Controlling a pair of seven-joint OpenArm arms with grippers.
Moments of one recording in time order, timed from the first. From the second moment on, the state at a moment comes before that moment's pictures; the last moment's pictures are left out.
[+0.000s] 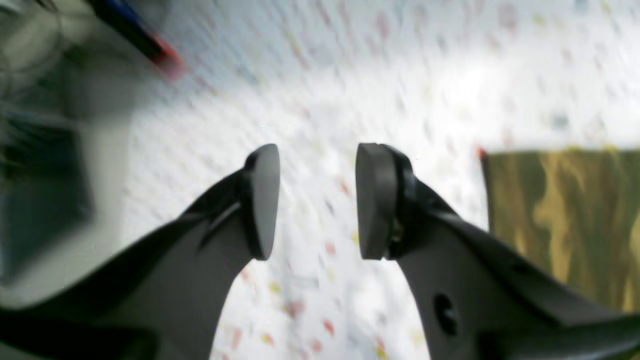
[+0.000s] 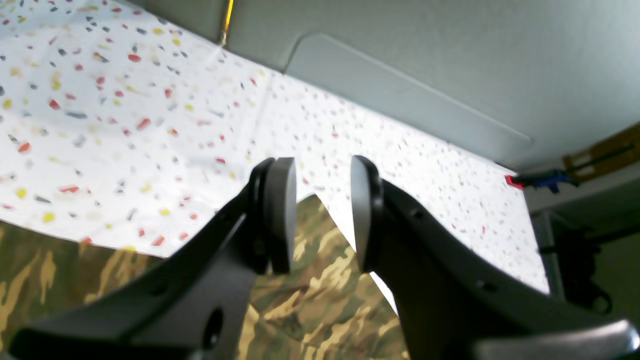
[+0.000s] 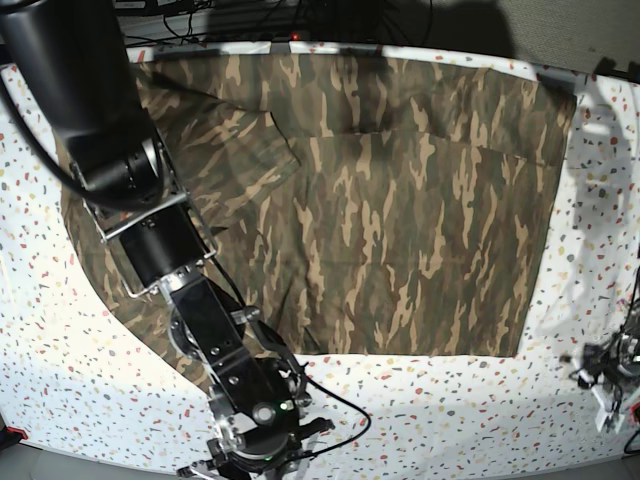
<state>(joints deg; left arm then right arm) -50.1 -30.1 26.8 28.6 -19.2 -15.0 20.2 46.5 7.2 -33.3 73.4 -7.3 -12.6 -52.9</state>
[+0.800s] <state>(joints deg) -45.2 -24.3 26.7 16.7 -26.6 -24.2 17.7 27.4 27.0 -33.4 72.3 -2.3 -3.8 -55.8</state>
